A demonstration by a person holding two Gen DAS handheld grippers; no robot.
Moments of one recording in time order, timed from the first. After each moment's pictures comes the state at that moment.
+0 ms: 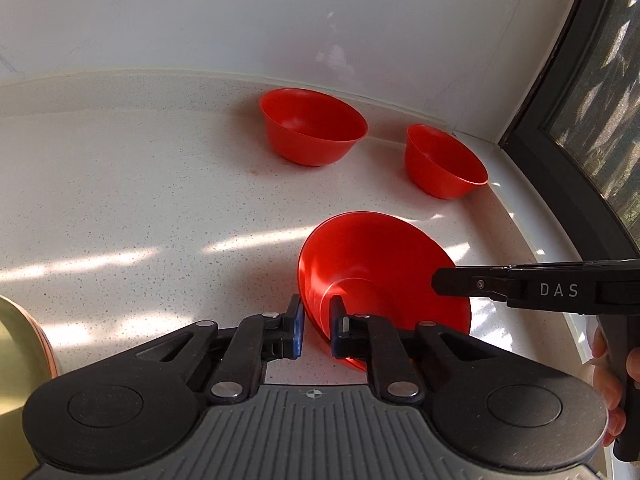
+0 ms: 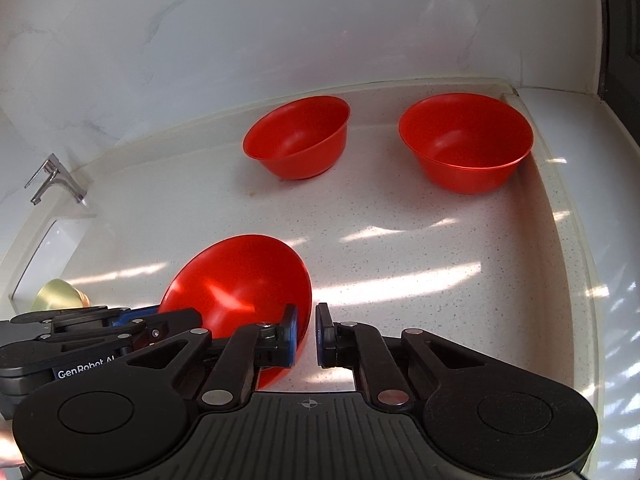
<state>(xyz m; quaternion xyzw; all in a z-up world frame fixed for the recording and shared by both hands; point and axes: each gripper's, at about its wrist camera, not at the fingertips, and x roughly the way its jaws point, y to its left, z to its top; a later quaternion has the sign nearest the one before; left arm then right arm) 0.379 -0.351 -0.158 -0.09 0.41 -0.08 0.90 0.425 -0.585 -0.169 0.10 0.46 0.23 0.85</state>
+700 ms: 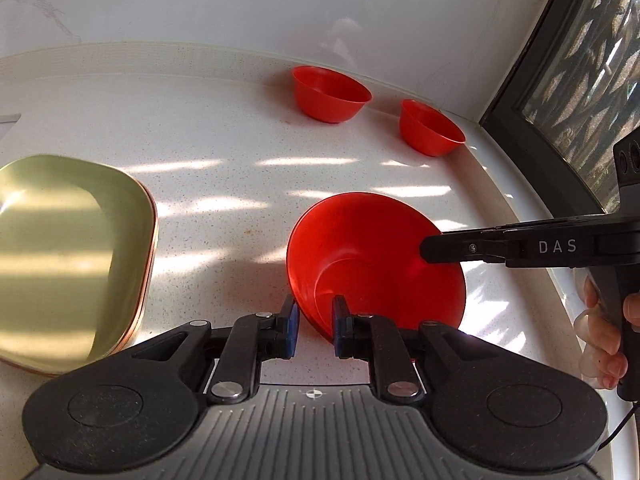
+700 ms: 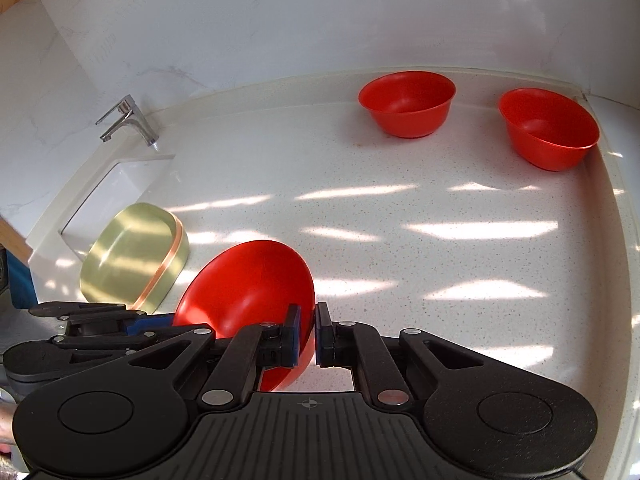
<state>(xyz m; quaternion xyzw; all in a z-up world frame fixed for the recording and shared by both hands) 0.265 -0.308 -0.157 -0.11 0.41 -0.09 0.90 0.350 -0.541 -0.146 0.05 0.46 0.32 0.83</state>
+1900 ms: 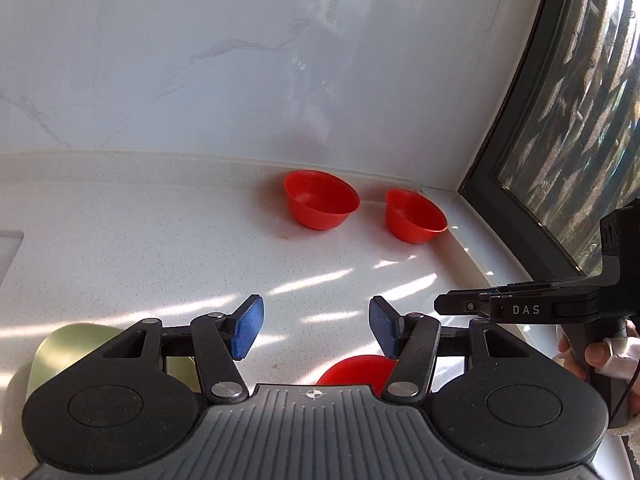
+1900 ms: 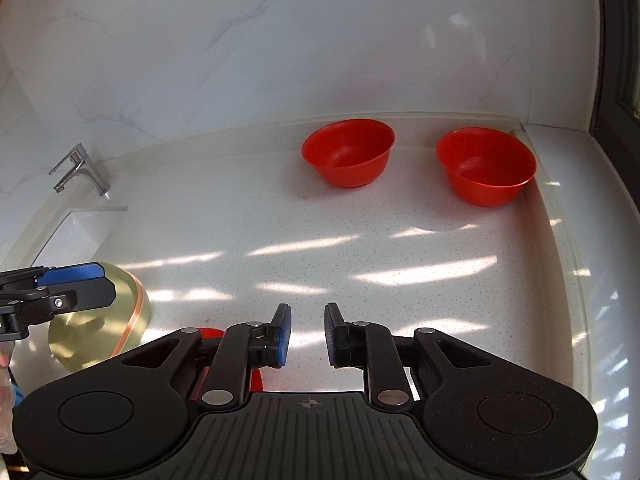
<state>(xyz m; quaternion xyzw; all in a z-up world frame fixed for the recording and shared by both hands) 0.317 -0.269 -0.068 -0.08 0.34 -0.13 0.93 0.366 -0.554 -0.118 0.07 0.42 0.22 0.88</state>
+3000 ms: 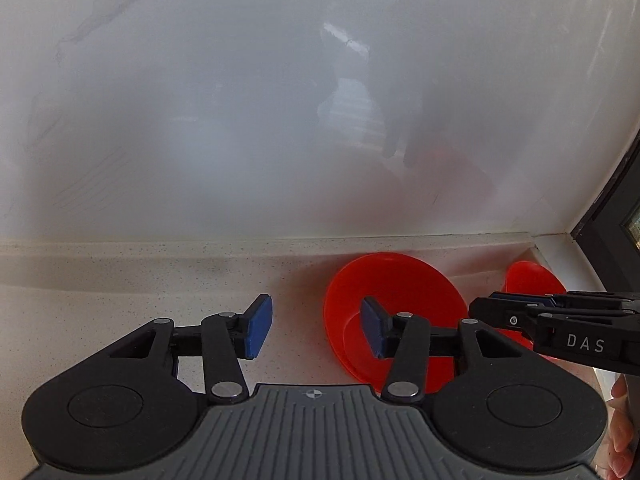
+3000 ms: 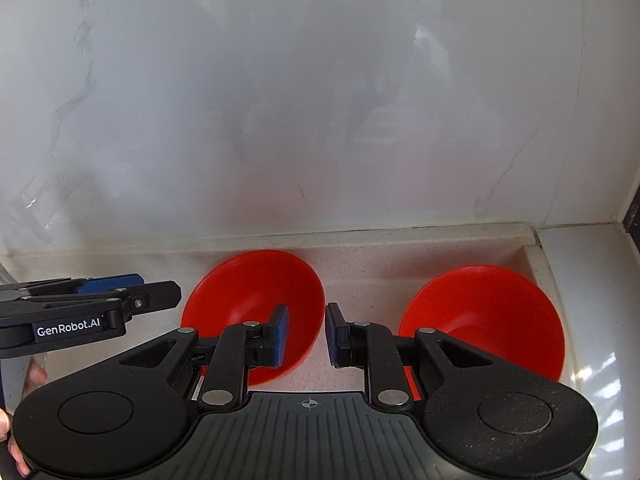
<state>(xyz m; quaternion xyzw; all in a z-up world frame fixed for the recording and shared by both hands) 0.605 -0.322 -0.114 -0.04 0.41 -0.08 0.91 0.580 -0.545 -0.144 0.09 0.42 0.15 0.89</state>
